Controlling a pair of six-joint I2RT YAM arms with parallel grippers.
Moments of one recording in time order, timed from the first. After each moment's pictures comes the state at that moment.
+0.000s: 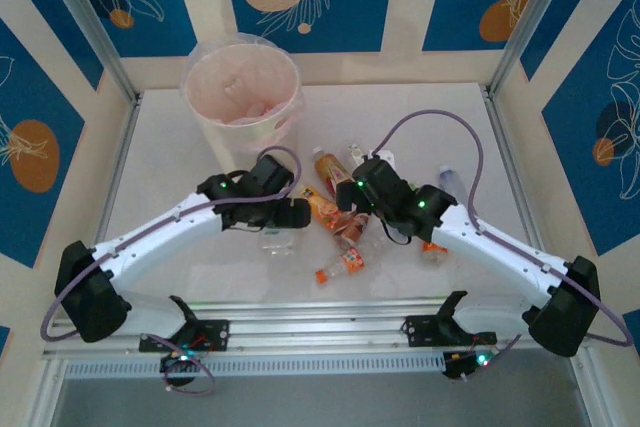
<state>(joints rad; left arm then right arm) -0.82 1.35 1.17 -0.86 0.02 -0.67 0.82 1.17 1.02 -0.71 0.40 0.63</state>
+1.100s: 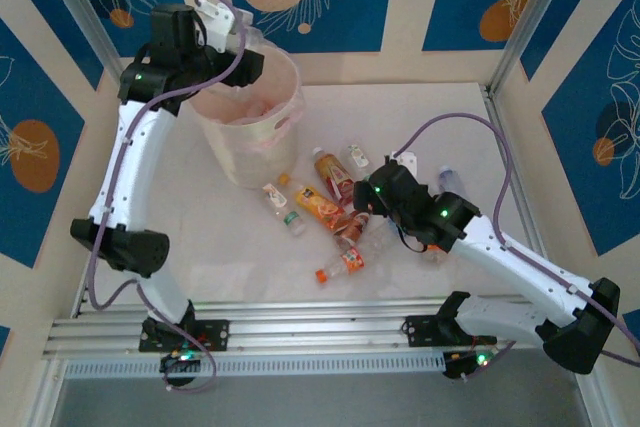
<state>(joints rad) -0.25 1.76 2.21 -0.89 0.21 0.15 0.82 1.06 1.01 -0.81 0.47 0.69</state>
